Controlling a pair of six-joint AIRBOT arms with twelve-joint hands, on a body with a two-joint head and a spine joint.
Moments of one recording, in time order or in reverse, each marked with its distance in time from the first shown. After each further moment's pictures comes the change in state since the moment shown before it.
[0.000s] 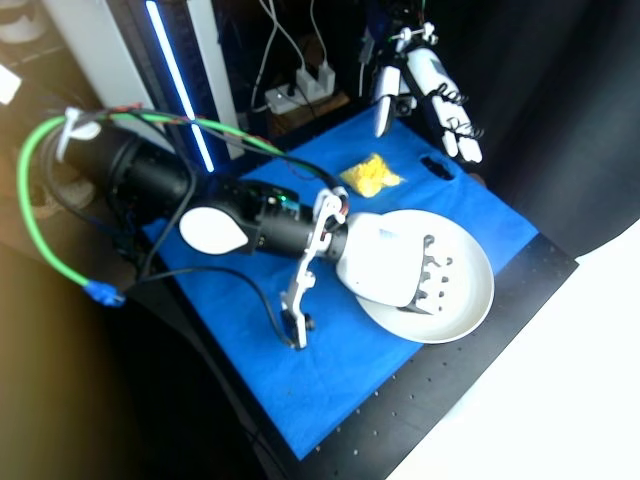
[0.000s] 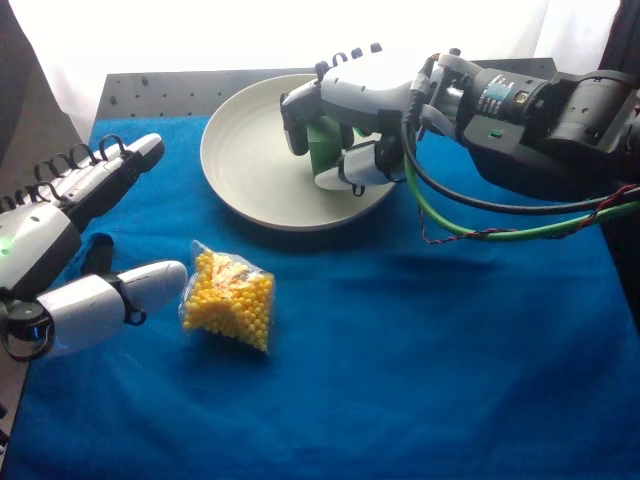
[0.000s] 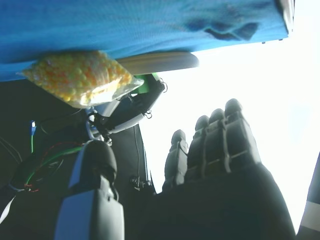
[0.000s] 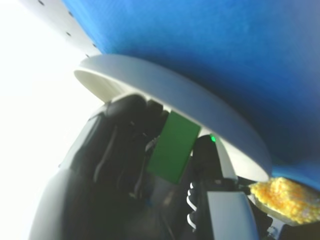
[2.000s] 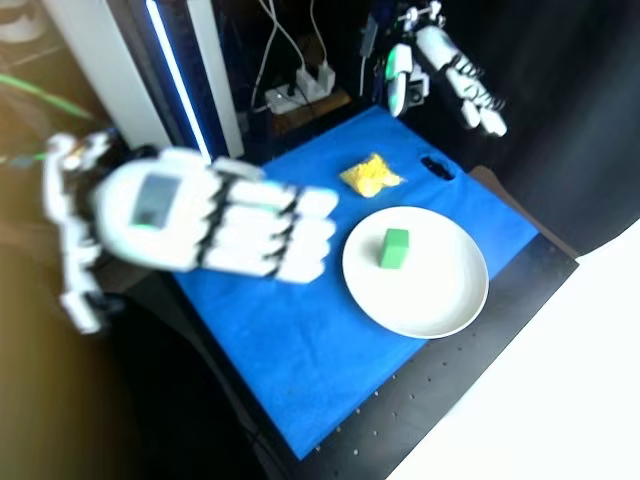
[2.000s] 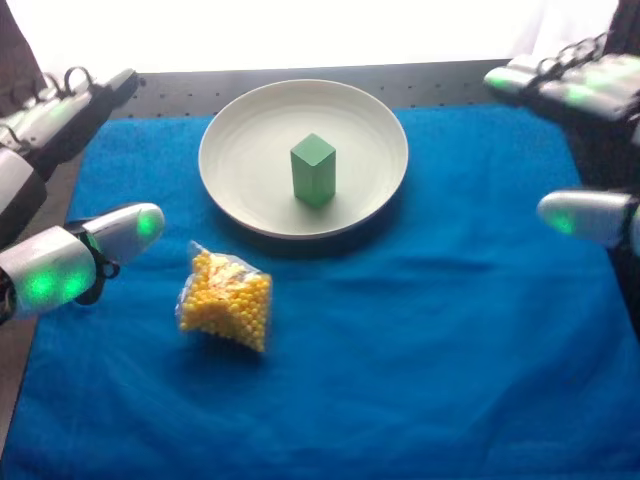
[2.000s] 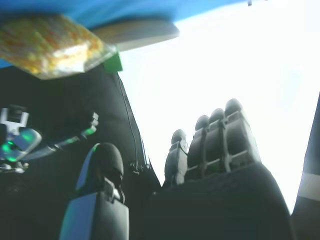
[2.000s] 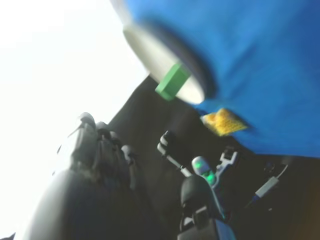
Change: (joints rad) left arm -0.022 0.097 -0.057 0.073 -0.127 0.047; right arm -0.413 0.771 -0.693 0.259 0.626 -0.216
